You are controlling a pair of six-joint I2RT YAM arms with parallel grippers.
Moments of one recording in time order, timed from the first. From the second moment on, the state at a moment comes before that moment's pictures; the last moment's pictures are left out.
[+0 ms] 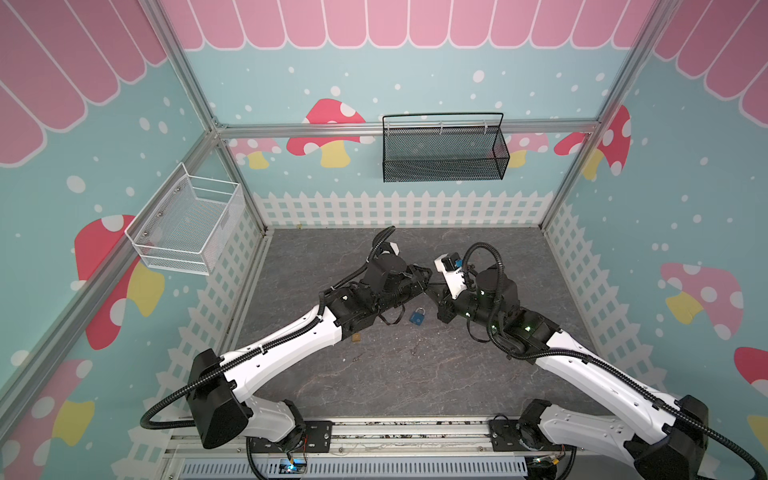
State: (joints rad) left arm -0.86 1.41 1.25 -0.26 -0.09 -1.15; right arm 0.73 1.08 0.94 -0.18 -0.12 0.13
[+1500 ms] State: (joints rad) left arm -0.86 1.40 1.24 -0.29 -0.18 -1.19; right arm 0.71 1.05 0.88 -0.08 -0.20 0.23
